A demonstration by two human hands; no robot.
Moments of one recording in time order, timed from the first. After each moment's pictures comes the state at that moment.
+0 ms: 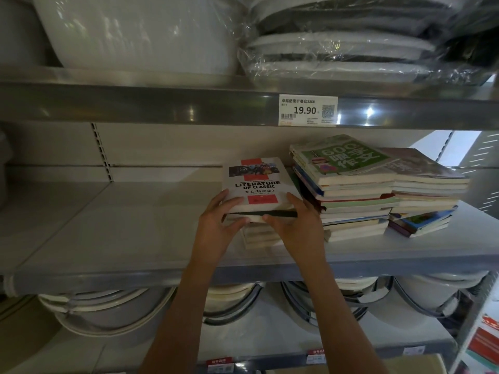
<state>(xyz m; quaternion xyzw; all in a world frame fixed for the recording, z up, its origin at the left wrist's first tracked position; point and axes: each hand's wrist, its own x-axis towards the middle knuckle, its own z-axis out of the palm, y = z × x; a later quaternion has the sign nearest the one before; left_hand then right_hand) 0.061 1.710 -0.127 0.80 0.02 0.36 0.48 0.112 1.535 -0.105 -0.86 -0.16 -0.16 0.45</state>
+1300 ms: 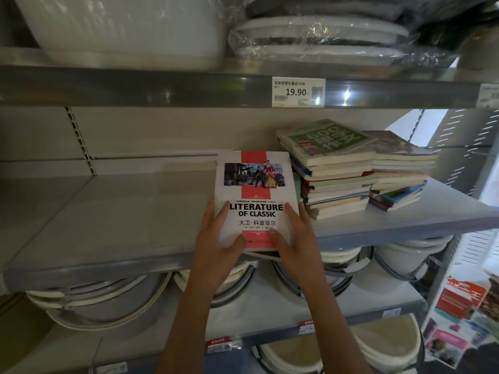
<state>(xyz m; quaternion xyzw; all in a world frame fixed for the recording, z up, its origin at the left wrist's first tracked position) -0.012 1.677 -0.142 0.80 0.04 0.26 0.55 0.032 1.510 -0.128 -0.85 -0.17 -0.09 0.49</state>
